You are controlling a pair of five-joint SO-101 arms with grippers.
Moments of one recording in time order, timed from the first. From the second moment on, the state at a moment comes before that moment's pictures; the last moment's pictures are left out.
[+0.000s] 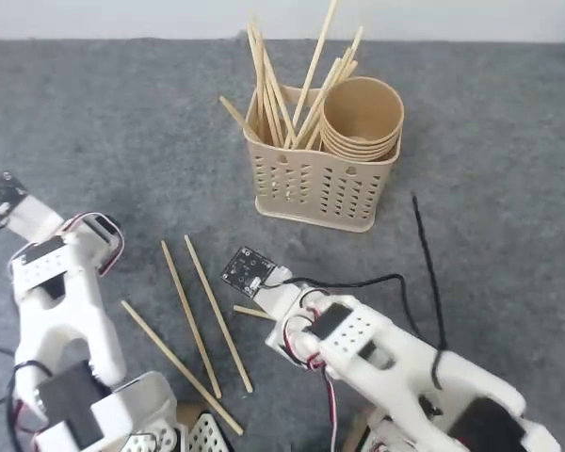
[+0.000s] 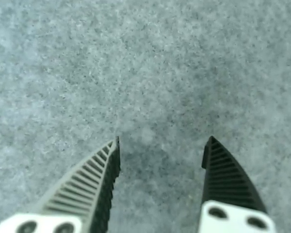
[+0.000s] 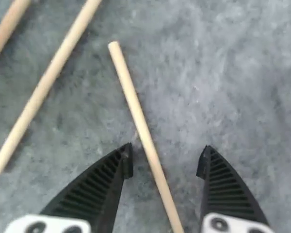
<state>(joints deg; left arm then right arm) -36.7 -11.7 49.9 39.5 24.3 -50.3 -21.7 66.3 33.3 9.4</state>
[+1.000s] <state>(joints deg) -22.9 -11.7 48.8 50.2 19.9 -47.5 -17.8 63.2 31.4 6.4</state>
